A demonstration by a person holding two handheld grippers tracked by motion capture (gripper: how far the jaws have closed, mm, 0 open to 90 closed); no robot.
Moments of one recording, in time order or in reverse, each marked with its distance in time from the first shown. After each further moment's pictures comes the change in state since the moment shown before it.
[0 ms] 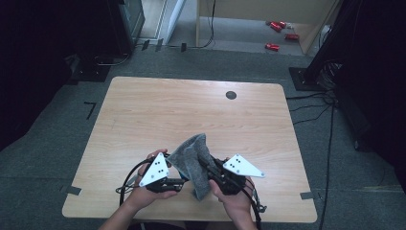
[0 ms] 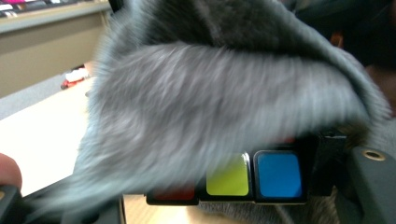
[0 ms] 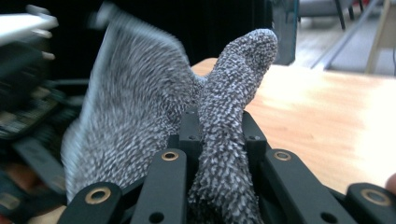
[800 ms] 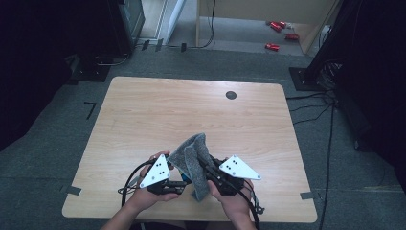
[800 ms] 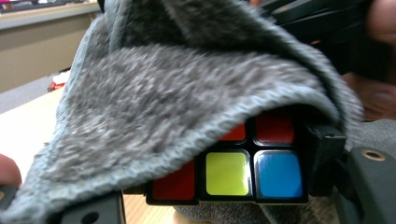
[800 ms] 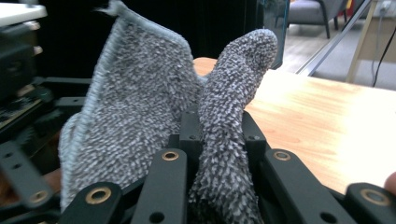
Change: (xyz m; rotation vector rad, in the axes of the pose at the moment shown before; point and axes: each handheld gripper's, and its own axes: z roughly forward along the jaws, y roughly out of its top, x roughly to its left) left arm -0.002 0.002 -0.002 -0.039 -0.031 -0.016; right arm 0.003 0.000 0.001 0.007 -0.049 -0.048
